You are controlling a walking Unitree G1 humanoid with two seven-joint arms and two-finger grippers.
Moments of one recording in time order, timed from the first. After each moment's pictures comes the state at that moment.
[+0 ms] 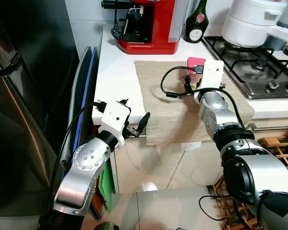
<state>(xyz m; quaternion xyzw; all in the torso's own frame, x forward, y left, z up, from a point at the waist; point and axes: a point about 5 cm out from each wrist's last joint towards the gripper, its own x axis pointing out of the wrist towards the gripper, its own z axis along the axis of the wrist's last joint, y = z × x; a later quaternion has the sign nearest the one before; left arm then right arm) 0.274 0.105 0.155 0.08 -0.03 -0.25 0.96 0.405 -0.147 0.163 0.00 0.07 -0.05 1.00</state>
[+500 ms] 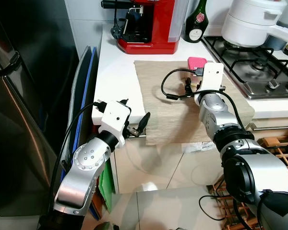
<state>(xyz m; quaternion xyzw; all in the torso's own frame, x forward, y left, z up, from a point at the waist) 0.274 0.104 0.155 0.08 -0.03 -0.25 0.96 0.404 -0.147 0.159 0.00 0.07 -0.05 1.00</state>
